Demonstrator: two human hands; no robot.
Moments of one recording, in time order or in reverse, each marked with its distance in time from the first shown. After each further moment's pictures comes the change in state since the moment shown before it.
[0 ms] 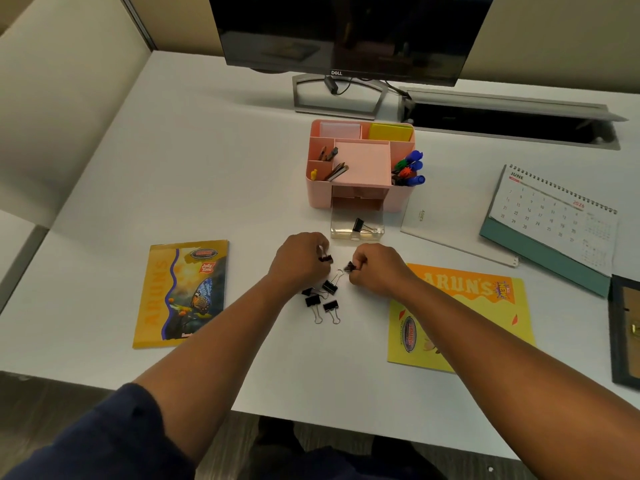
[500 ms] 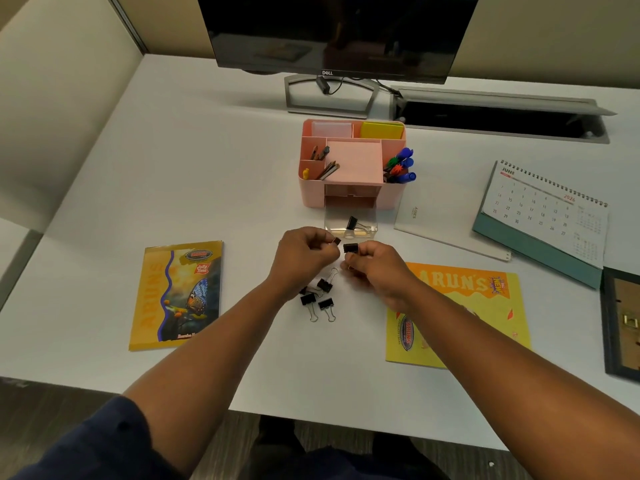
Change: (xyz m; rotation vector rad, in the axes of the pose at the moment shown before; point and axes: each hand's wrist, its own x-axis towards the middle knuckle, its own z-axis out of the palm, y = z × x) left_hand -0.019 0.021 -0.004 -0.634 0.085 -0.044; right_hand -0.022 0.001 0.000 0.934 -0.020 0.230
